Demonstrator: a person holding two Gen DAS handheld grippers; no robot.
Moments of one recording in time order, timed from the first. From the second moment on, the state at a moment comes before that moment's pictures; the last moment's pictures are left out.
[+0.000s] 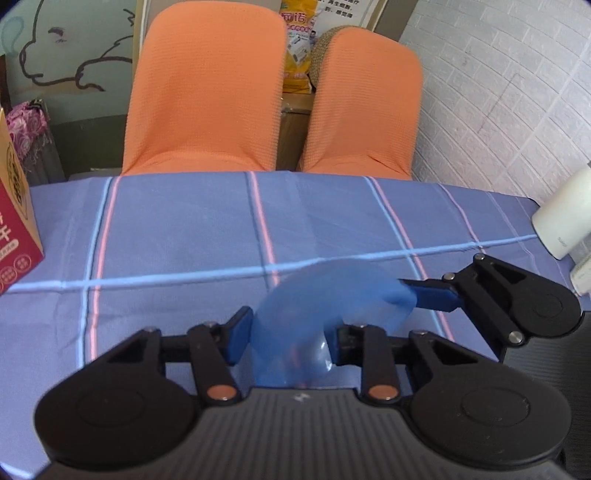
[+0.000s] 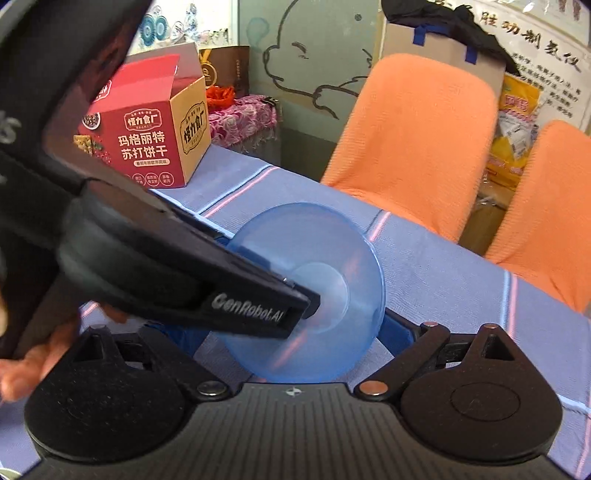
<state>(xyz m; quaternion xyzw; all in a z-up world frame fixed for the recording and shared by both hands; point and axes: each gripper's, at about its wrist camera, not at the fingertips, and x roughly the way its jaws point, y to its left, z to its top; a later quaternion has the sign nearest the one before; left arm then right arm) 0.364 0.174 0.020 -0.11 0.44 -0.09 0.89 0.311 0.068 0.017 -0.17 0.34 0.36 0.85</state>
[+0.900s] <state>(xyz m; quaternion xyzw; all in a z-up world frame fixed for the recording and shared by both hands) 0.398 0.172 -0.012 -0.12 0.43 -0.07 0.89 0.345 0.041 -0.010 -0.15 0.39 0.35 0.84</state>
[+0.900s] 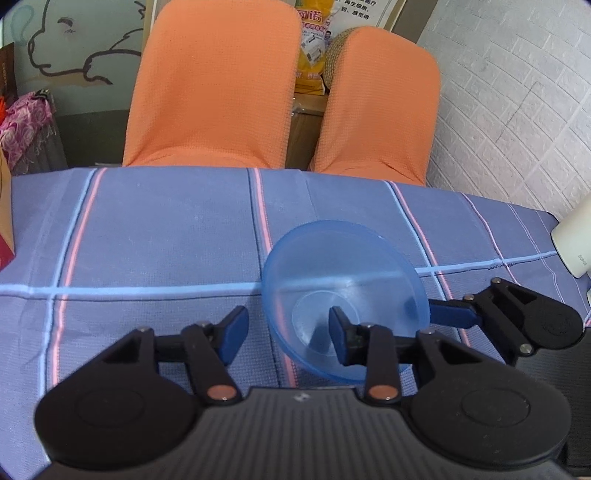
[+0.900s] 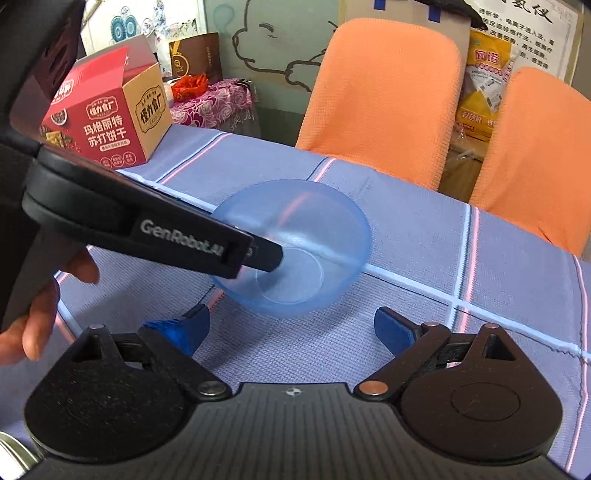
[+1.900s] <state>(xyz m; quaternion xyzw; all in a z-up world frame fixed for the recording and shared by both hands) 0.213 0.022 0.063 -0.09 0.41 -0.18 0.89 0.199 -0.049 0.067 -0.15 0.36 0.30 0.87</state>
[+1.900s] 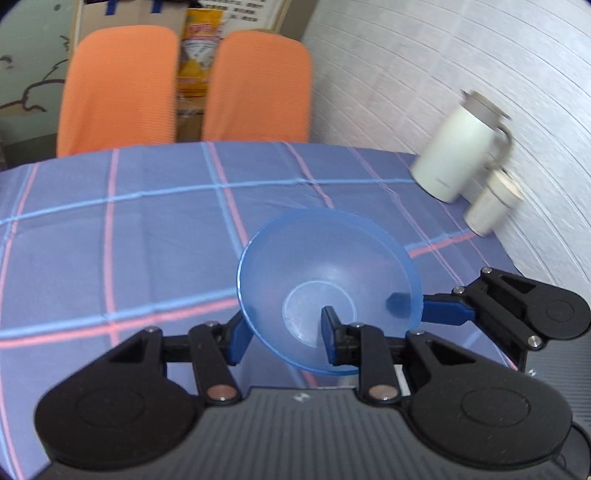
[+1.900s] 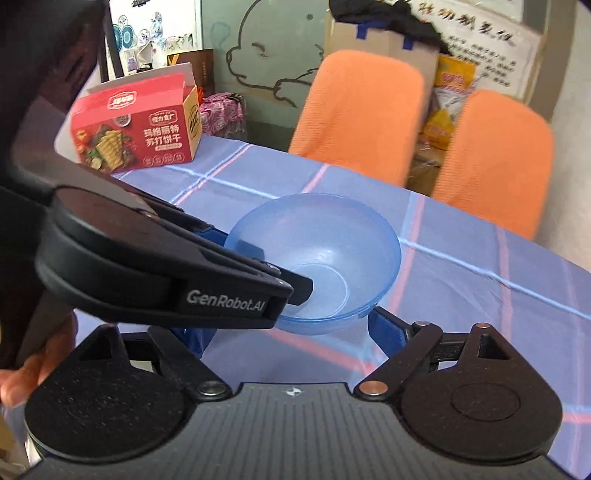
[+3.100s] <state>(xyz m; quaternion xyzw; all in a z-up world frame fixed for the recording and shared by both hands) 0.097 -0.019 0.040 -0.14 0.31 -0.10 0.94 0.066 -0.211 0.021 0.00 0.35 0.20 0.92</state>
